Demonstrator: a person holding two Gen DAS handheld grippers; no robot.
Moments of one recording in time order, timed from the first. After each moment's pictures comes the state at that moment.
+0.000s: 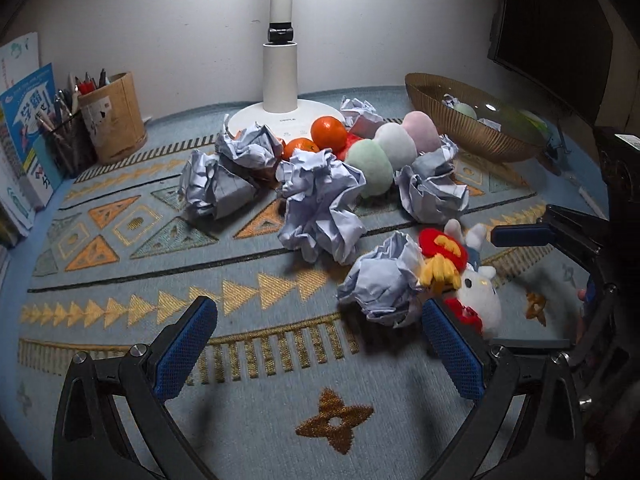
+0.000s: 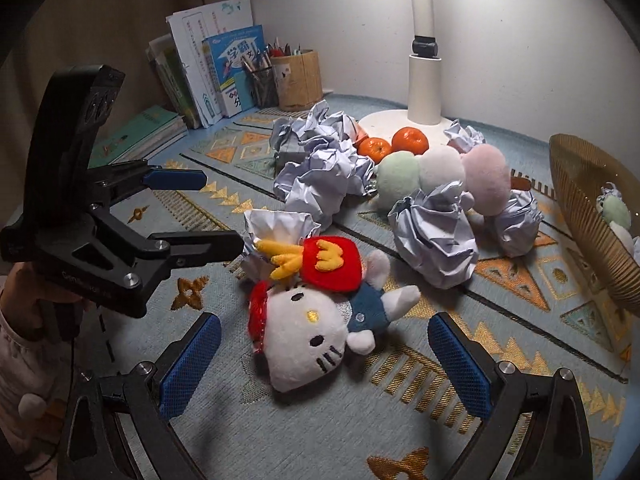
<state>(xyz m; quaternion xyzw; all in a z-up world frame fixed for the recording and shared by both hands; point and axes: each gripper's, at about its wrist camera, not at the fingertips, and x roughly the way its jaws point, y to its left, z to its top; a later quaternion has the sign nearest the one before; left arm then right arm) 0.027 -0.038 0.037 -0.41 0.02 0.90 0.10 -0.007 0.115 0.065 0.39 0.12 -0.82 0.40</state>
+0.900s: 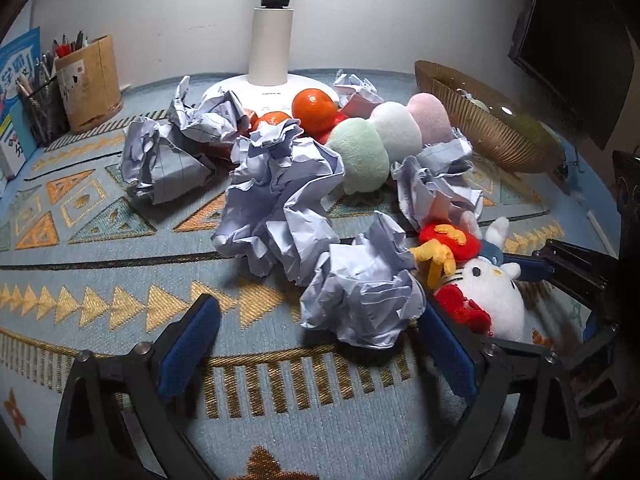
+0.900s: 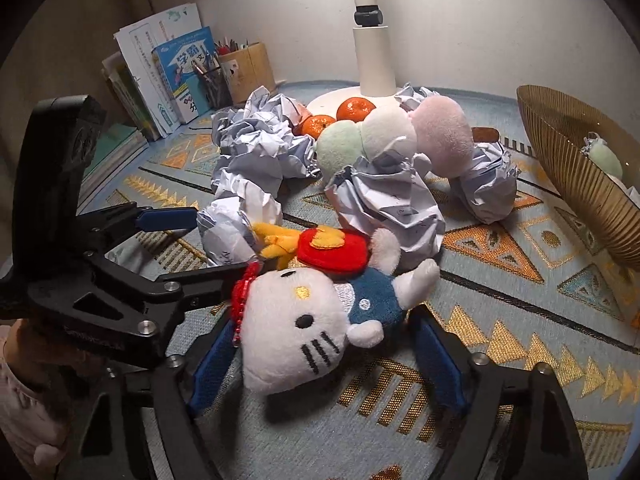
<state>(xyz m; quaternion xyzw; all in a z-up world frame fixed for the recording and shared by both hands) -0.008 -0.014 0.013 -0.43 -0.03 0.90 0.10 -0.027 0.141 0.052 0.41 0.08 -0.83 0.36</state>
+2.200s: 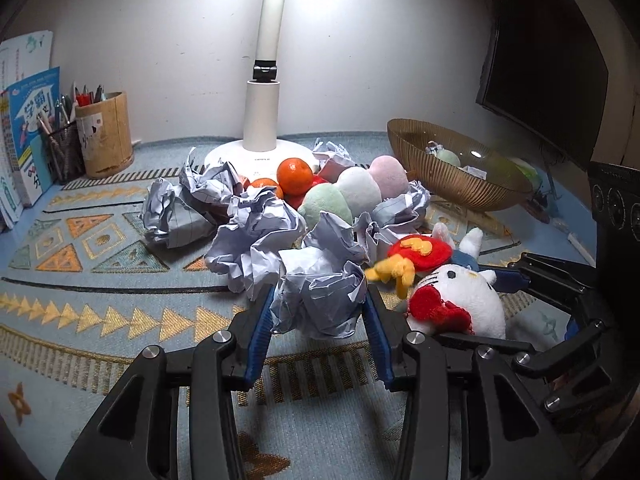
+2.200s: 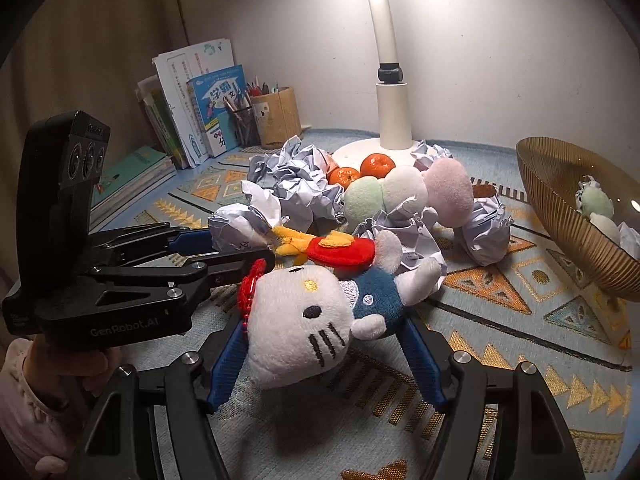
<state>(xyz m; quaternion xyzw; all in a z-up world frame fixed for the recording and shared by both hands) 0.030 -0.010 0.041 -0.33 -0.04 0.94 0.10 -0.004 0.155 0.074 0.34 0.06 -0.85 0.40</state>
